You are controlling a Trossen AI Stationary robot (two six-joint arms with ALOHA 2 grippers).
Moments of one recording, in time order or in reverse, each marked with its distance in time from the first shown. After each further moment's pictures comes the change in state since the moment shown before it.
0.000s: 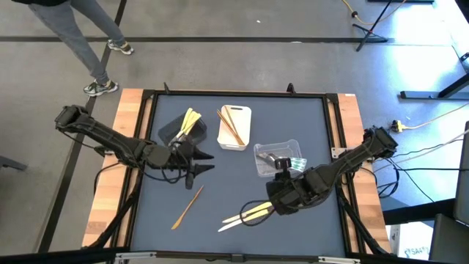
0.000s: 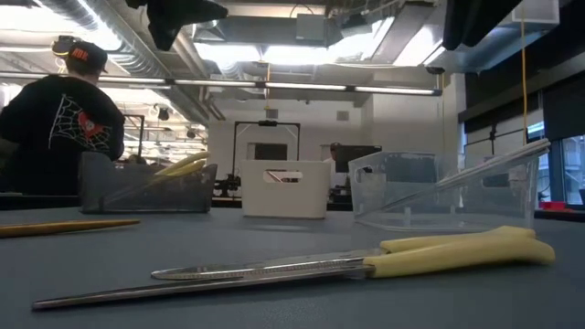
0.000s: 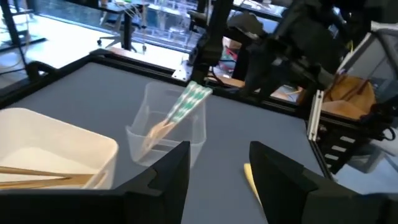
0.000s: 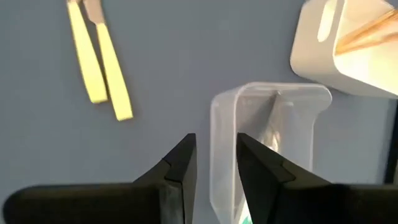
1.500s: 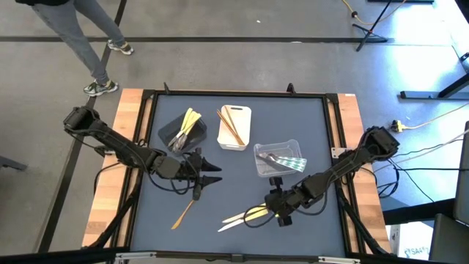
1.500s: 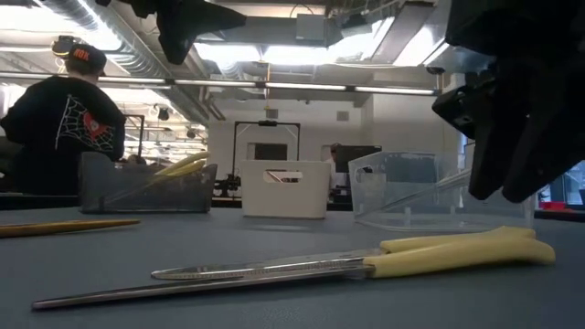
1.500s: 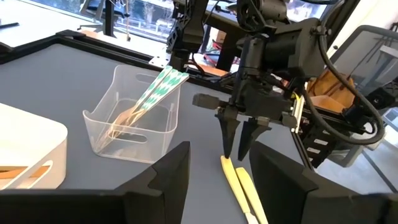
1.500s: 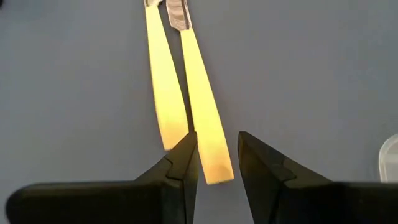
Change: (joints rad) left arm -0.058 0.209 0.000 0.204 0.005 -0.056; right arm 0.032 -0.021 -0.642 0.968 -0.169 0.042
